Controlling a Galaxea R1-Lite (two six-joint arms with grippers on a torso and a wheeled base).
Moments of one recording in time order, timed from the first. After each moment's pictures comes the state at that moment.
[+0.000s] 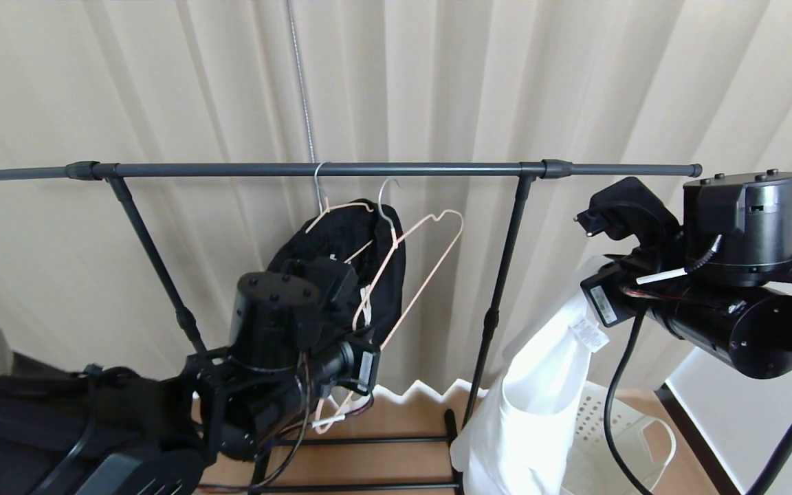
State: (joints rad) left arm -0.72 1.81 -0.68 -0.73 0.24 -0.06; right arm 0.54 1.58 -0.87 -0.31 -0.60 -0.27
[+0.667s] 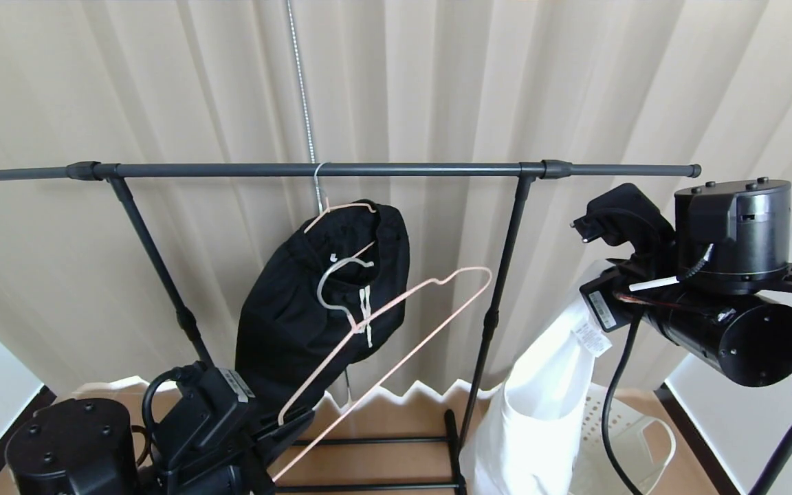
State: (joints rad) left arm -0.60 1.72 -0.01 -1.41 -0.11 0.21; right arm 0.56 1.59 -0.86 -0.32 -0.67 -0.26
